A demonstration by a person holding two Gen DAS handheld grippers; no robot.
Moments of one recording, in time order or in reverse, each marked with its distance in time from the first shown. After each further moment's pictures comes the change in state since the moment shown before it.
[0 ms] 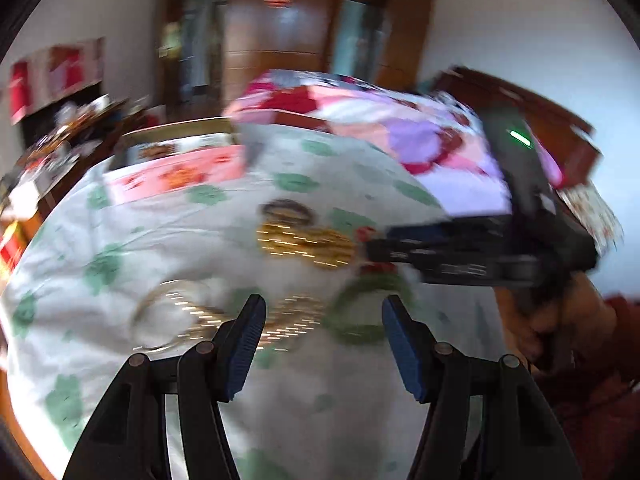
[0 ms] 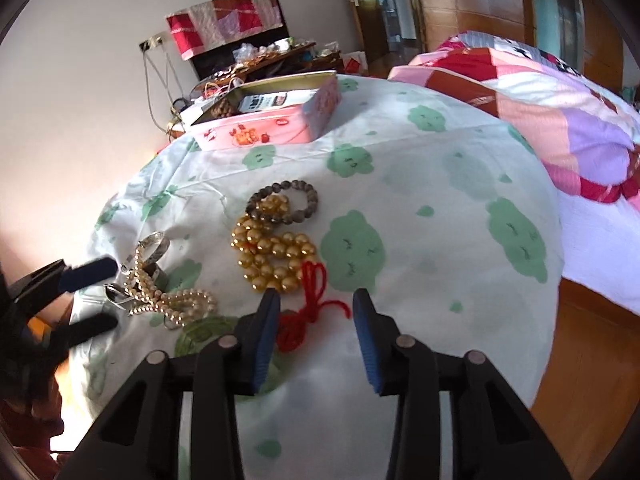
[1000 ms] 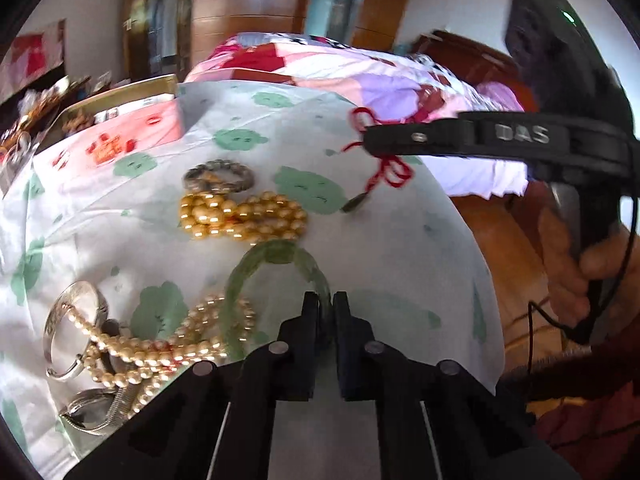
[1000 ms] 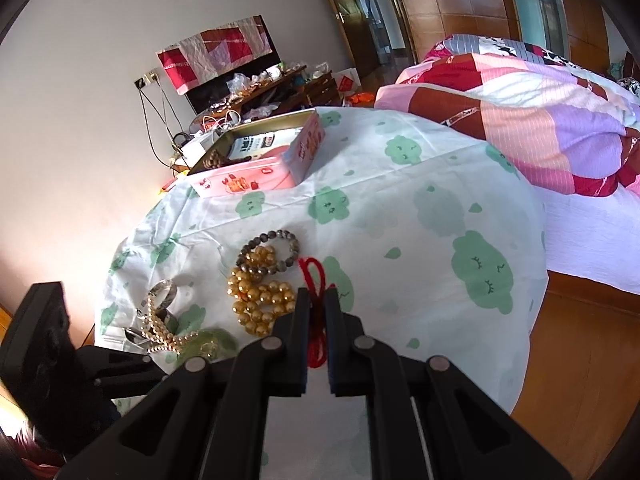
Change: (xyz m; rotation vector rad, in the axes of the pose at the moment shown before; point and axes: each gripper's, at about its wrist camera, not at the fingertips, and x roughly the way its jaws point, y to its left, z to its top) left arm 0.054 -0.017 0.002 -0.012 0.128 -0.080; right arm -0.028 -0.029 0.022 0.100 -0.083 0.049
